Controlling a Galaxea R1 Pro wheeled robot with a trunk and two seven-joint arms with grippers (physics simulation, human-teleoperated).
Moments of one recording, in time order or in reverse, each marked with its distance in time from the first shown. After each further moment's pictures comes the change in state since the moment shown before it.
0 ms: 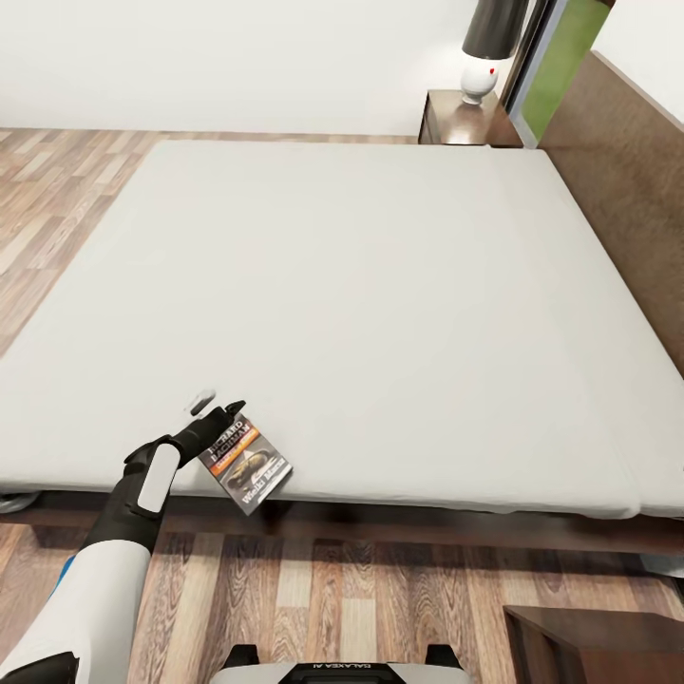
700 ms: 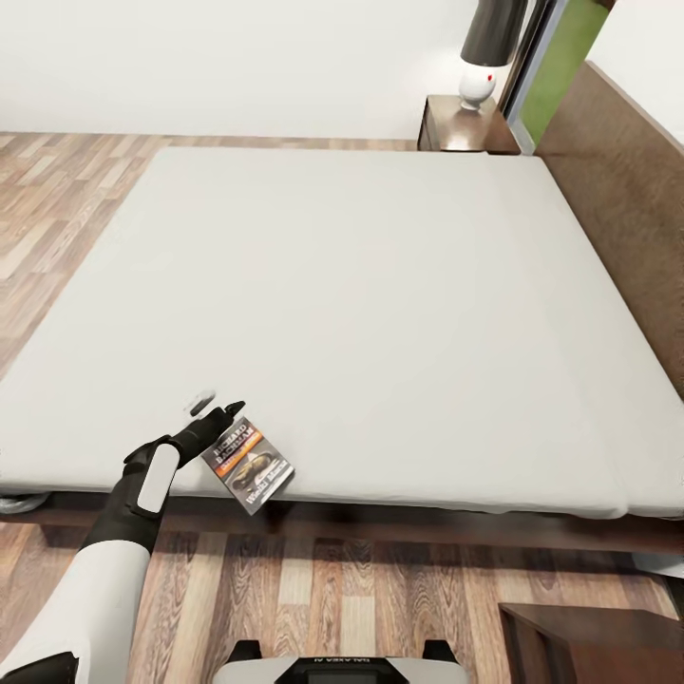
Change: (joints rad) left arm 0.000 0.002 0.002 0.001 -0.006 0.002 0.002; right arm 0.000 0.000 0.000 0.000 0.000 0.000 0.000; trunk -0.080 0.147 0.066
